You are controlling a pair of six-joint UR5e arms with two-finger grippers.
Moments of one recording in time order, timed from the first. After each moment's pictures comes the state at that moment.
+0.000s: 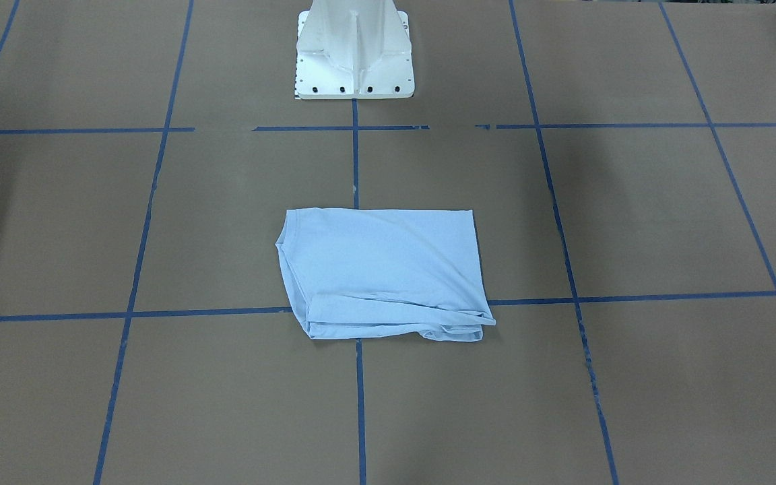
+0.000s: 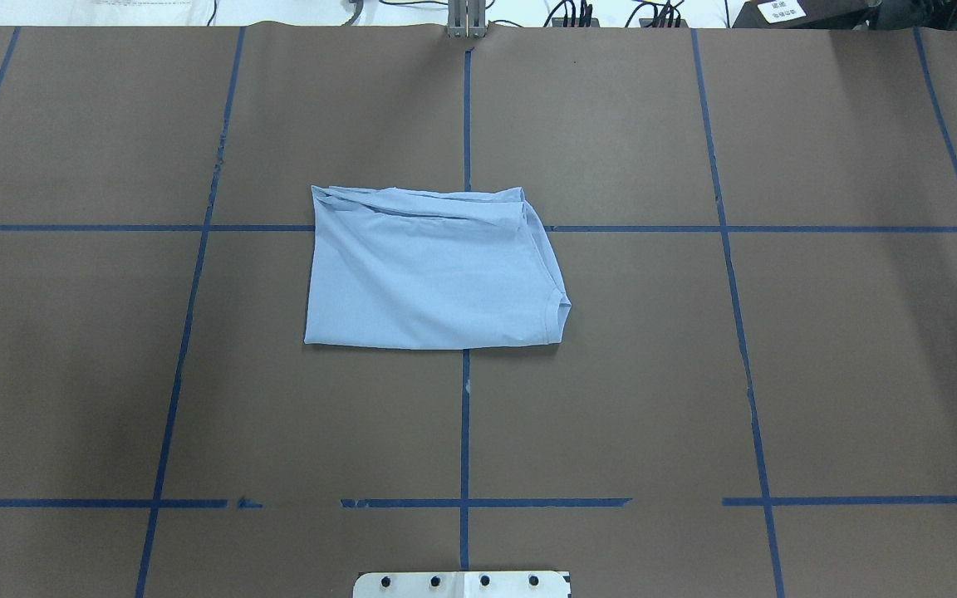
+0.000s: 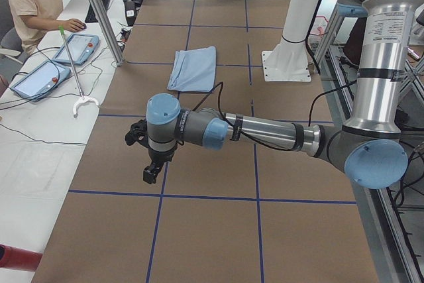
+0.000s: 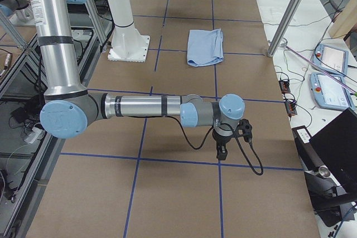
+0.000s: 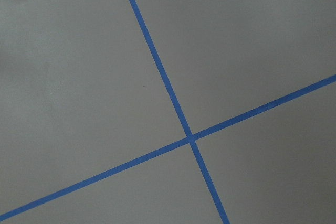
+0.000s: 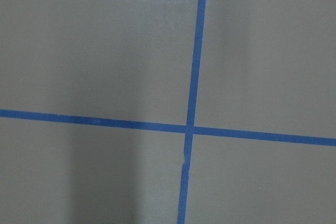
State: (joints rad) left arm -1.57 -1.63 -1.66 -1.69 -2.28 0.24; right arm 1.50 -1.45 1.48 -1.52 2.32 0.04
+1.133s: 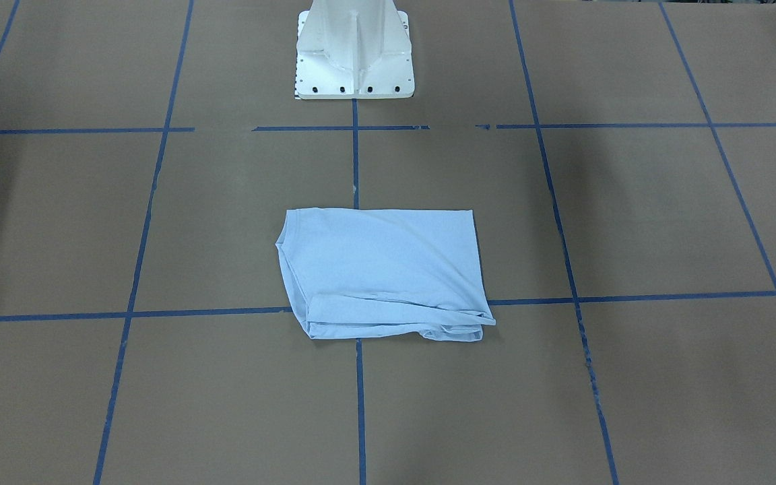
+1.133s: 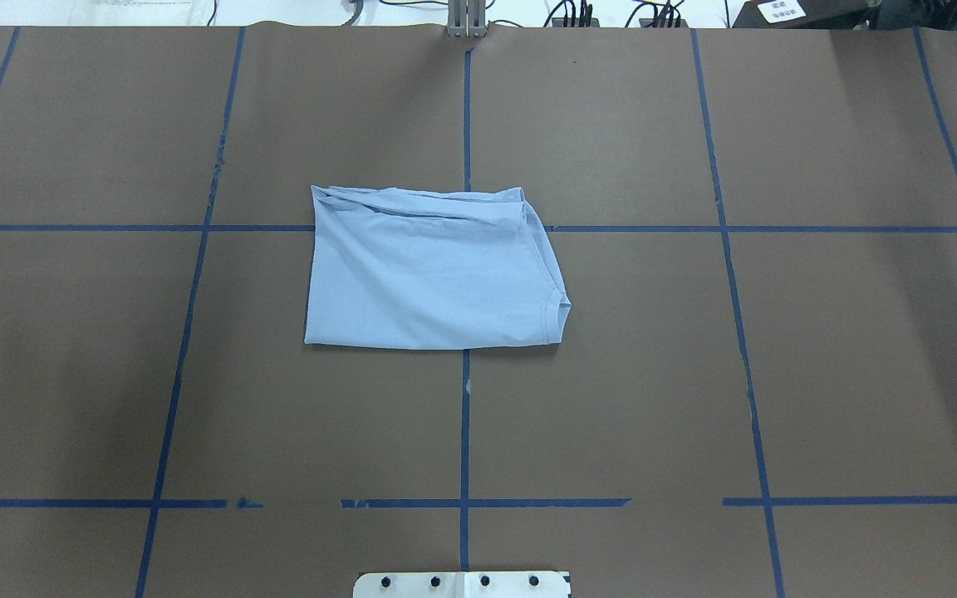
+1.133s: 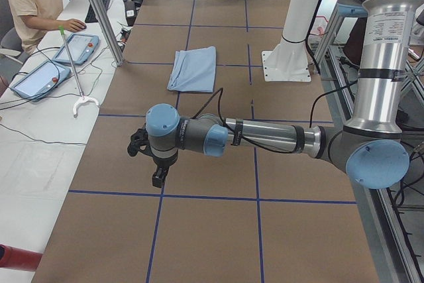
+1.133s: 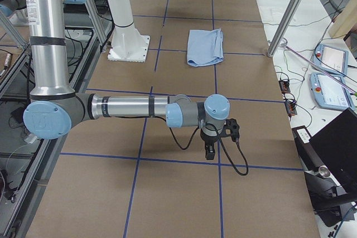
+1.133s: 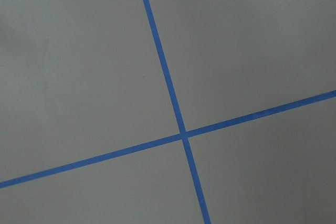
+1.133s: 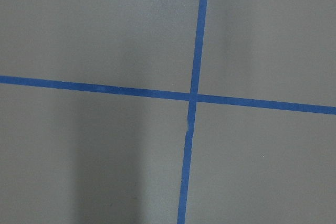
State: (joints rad) left arm -1.57 -1.62 -1.60 -1.69 -2.41 0.07; right arm 1.50 -1.55 1.58 -1.52 2.33 0.04
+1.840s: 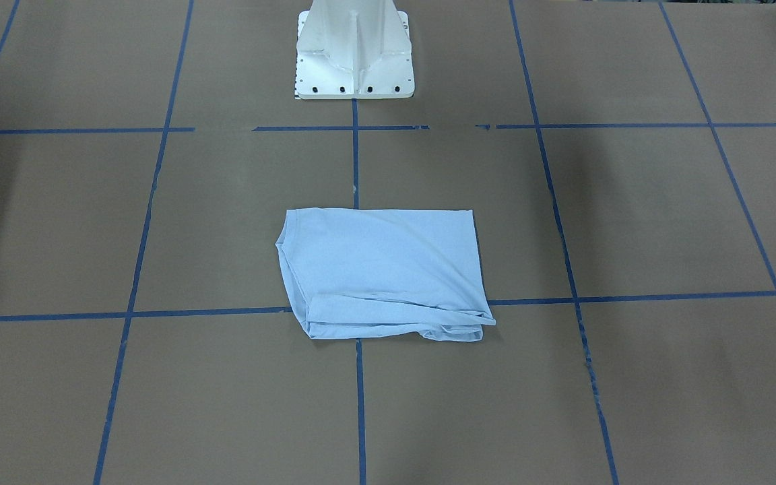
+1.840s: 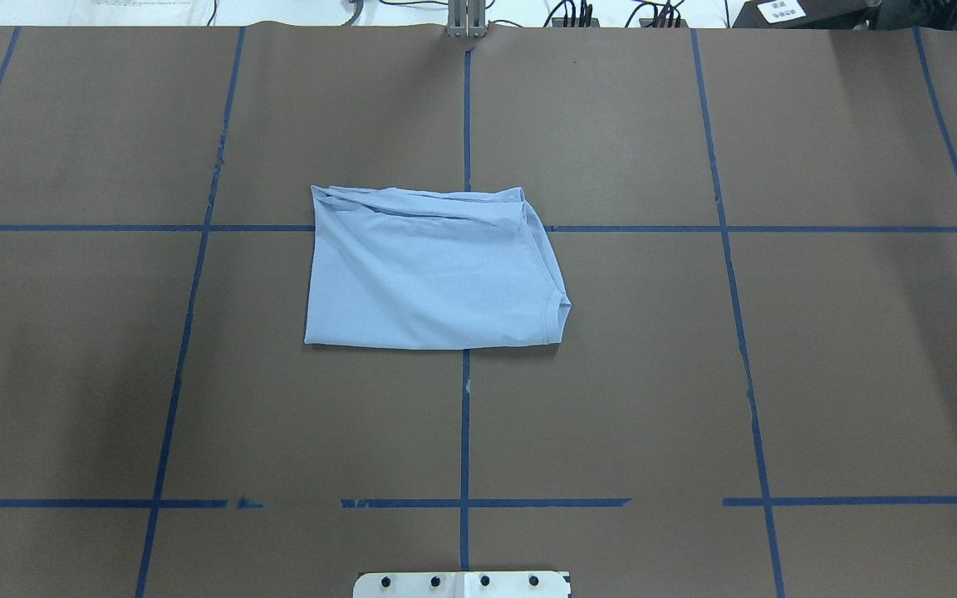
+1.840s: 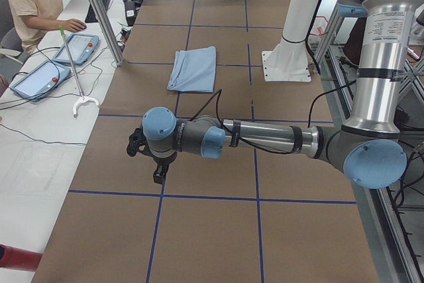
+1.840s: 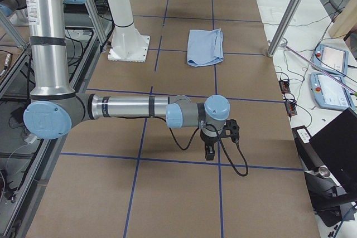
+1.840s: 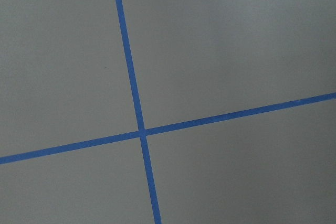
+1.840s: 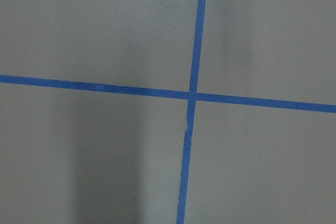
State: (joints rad) left arm -1.57 -1.64 -1.59 -1.69 -2.45 0.04; right arm 1.49 -1.55 1.58 -1.52 2.33 0.04
